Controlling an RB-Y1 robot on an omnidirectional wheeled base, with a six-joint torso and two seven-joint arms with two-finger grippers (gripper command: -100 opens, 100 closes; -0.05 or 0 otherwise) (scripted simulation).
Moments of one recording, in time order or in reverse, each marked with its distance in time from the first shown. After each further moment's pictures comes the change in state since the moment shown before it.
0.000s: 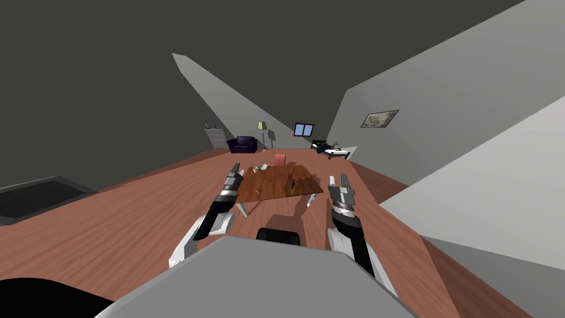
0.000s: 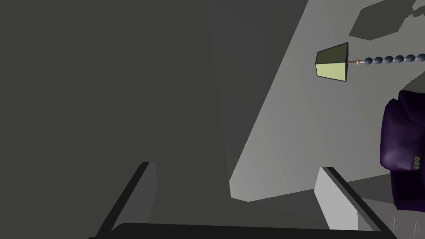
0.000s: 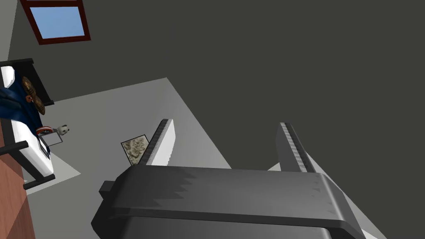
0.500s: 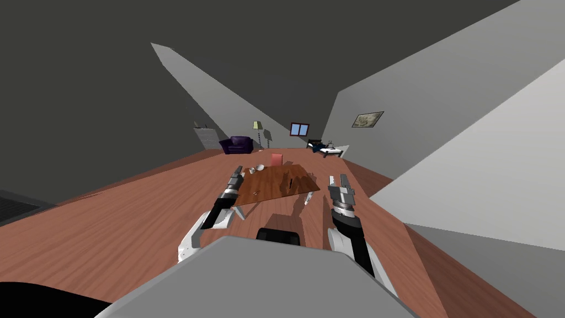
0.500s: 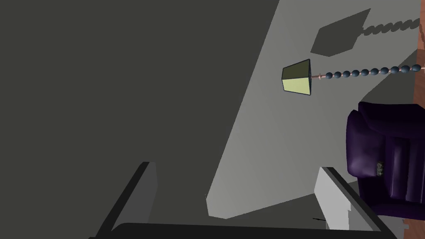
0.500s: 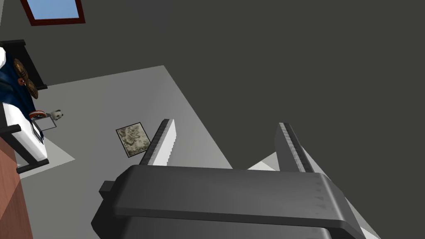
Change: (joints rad) left arm -0.078 0.055 0.039 0.159 0.020 0.043 0.006; right arm 0.000 0.000 0.000 0.000 0.000 0.000 0.000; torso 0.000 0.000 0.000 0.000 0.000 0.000
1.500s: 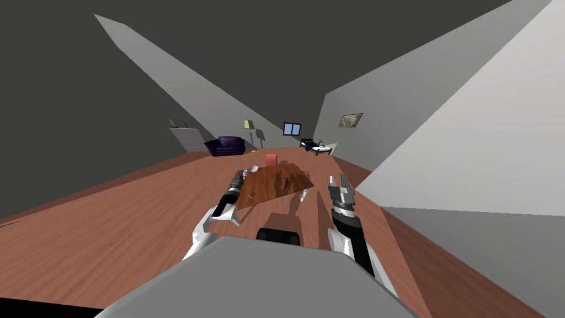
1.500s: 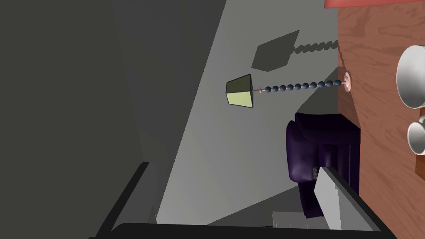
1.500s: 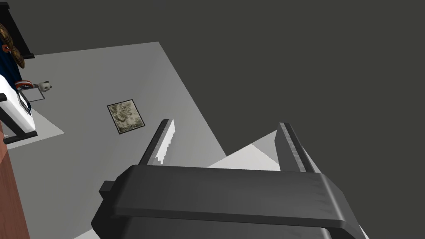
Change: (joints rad) left arm -0.142 0.013 0.067 0.267 0.033 0.095 0.006; right arm 0.000 0.000 0.000 0.000 0.000 0.000 0.000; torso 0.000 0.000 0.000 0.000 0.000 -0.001
